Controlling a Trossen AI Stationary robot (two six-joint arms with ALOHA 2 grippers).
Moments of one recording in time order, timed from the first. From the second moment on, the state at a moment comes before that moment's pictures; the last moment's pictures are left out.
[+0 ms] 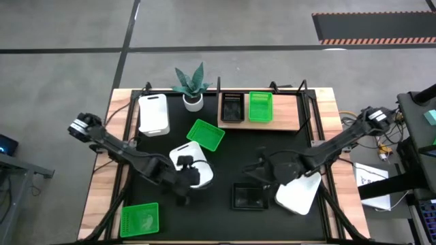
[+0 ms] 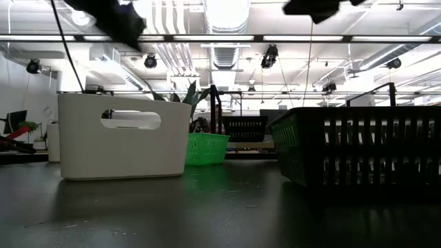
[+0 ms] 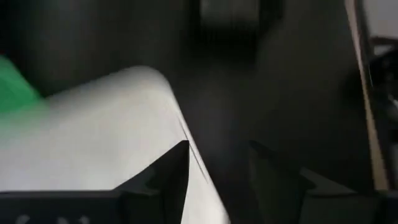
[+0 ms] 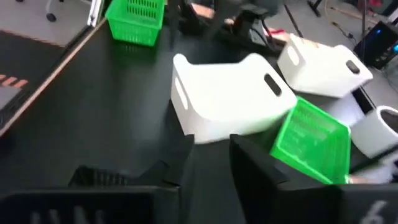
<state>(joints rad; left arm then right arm) -0.49 1.46 1.09 -0.54 -0.27 -0.42 0.49 1.34 0.86 -0.03 0.42 -0.03</state>
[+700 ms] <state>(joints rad) -0.49 0.96 0.52 0.47 -0.53 0.40 0.31 1.91 1.47 -0.24 0.11 -0.10</state>
